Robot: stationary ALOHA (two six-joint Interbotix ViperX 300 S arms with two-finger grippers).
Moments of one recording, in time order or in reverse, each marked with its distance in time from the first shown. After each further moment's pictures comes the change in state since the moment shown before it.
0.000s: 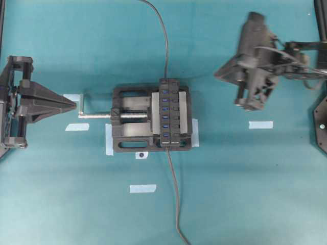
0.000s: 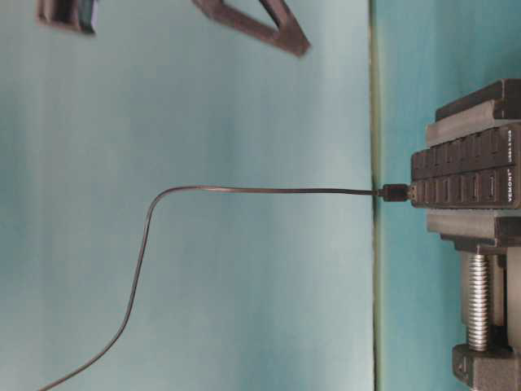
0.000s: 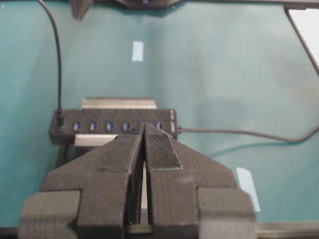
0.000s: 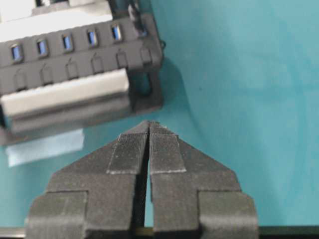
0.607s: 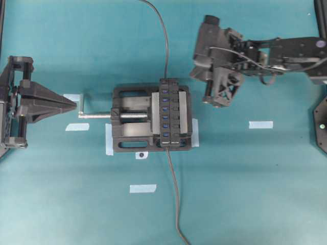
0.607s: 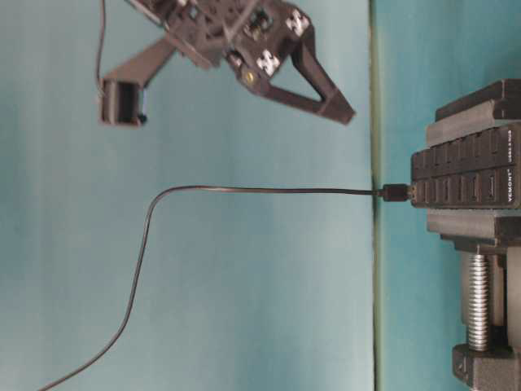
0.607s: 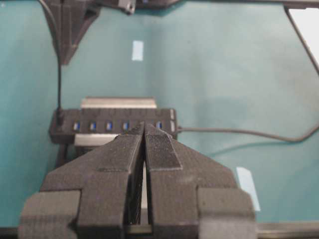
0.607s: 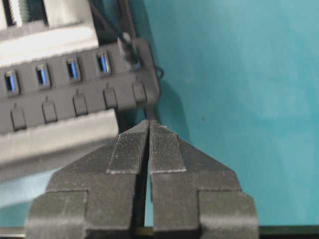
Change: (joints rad) left arm -0.002 0.002 0.000 0.000 0.000 0.002; right arm -0.011 0.239 -0.149 0.000 -0.011 -0.012
